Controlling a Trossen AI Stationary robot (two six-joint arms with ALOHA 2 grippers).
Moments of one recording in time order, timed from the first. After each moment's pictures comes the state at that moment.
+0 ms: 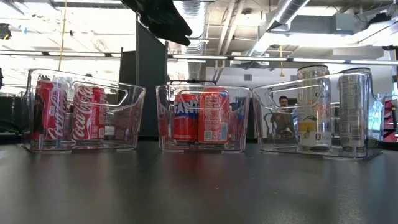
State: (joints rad) left arm -0.05 1.36 1.11 -0.29 -0.28 0.07; right arm 1.11 1.85 1.61 -1.25 -0.32 2.24
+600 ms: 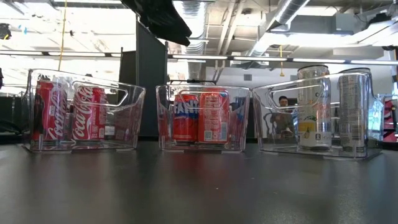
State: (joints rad) left arm -0.05 1.36 1.11 -0.29 -0.28 0.08; right arm 1.11 1.85 1.61 -1.31 -0.33 2.24
